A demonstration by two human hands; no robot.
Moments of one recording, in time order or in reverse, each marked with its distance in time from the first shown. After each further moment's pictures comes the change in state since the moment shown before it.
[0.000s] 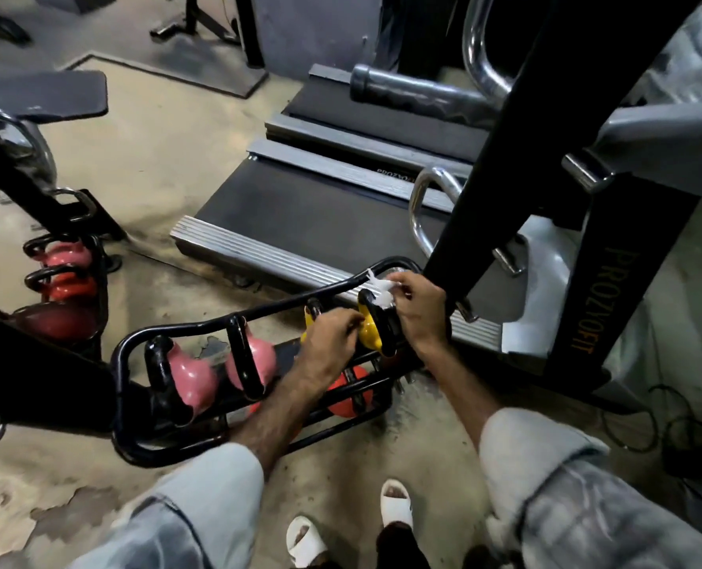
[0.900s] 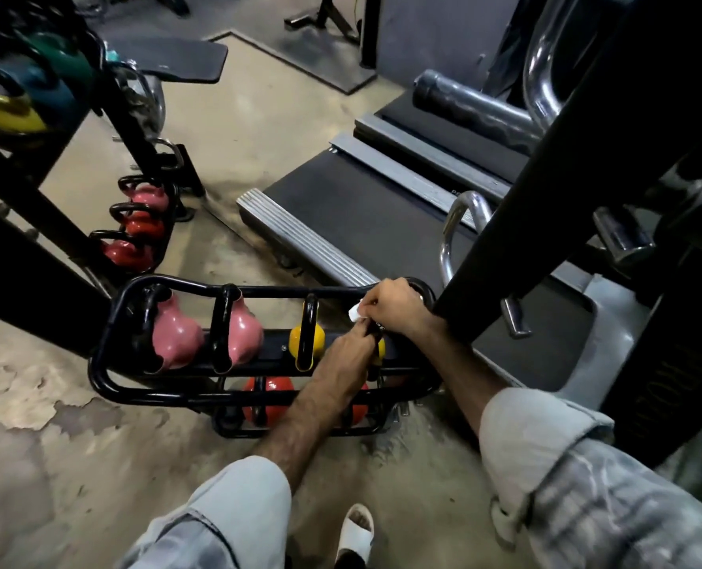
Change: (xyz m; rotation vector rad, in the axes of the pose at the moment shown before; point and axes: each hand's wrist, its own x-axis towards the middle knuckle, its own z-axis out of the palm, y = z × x) left_hand 0.023 0.038 0.077 0.265 -0.109 -0.315; right_hand 0.084 0.013 0.018 -0.542 -0.872 -0.215
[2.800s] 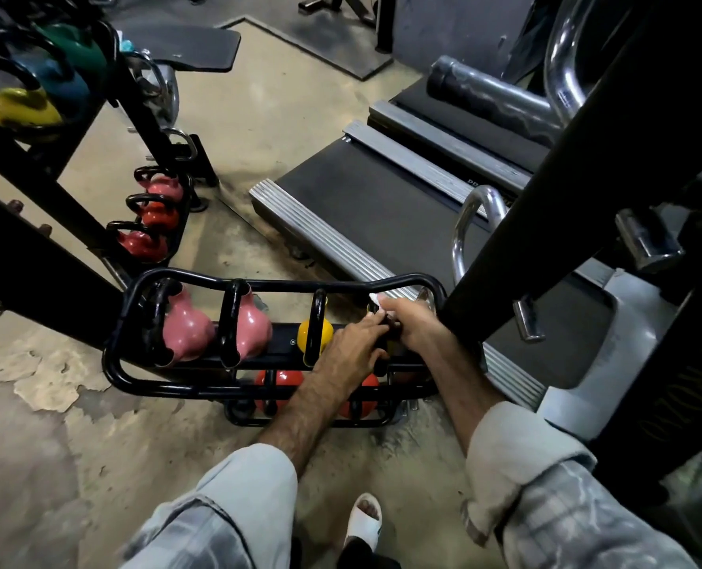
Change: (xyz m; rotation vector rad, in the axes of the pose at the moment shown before) left_hand 0.006 -0.005 -0.009 -0.094 0.006 0.042; right_hand 0.009 0.017 0.042 1.464 -0.119 0.647
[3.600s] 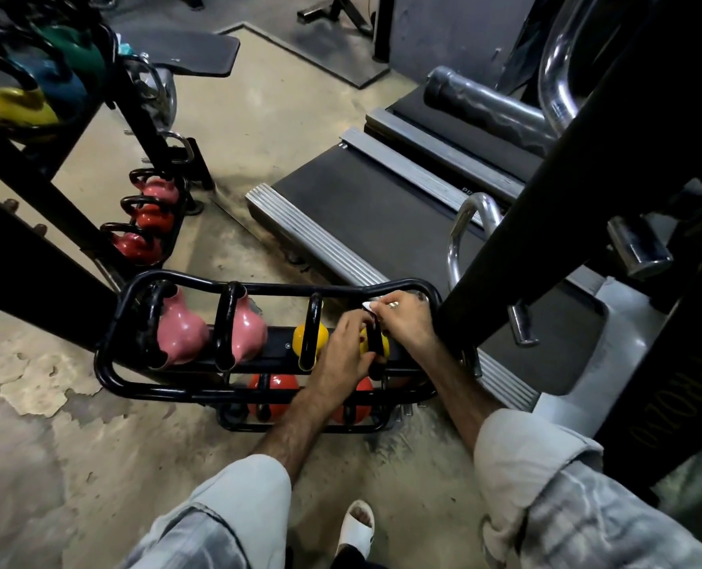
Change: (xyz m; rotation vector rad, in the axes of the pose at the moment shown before) left_hand -0.004 -0.010 0.015 -0.333 0.265 -0.121; right_hand -0.015 -0.003 -0.005 -0.846 0.254 -0.611
